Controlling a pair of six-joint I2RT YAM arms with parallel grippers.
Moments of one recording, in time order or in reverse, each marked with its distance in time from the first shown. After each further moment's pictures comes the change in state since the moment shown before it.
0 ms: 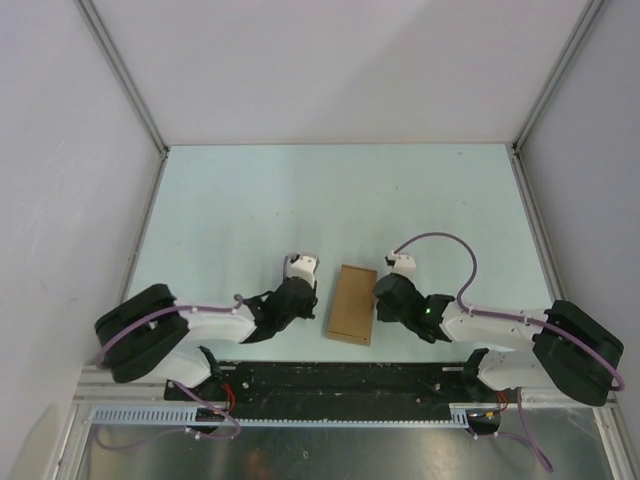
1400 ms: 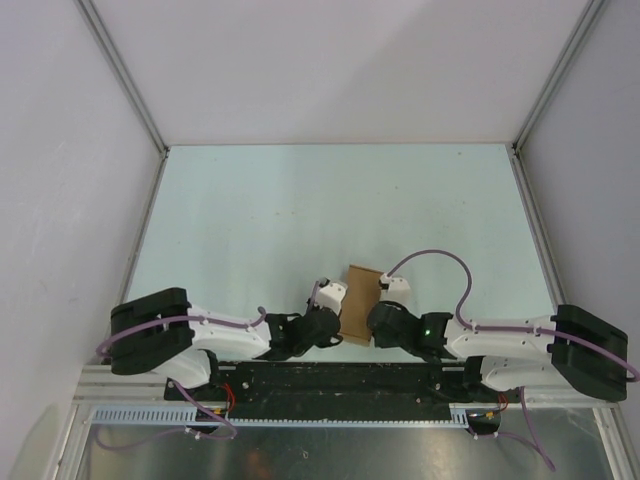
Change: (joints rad) left arm -0.320 0.020 0.079 -0.164 -0.122 -0.086; right arm 0.272 -0.074 -0.043 -0.146 0.041 0.203
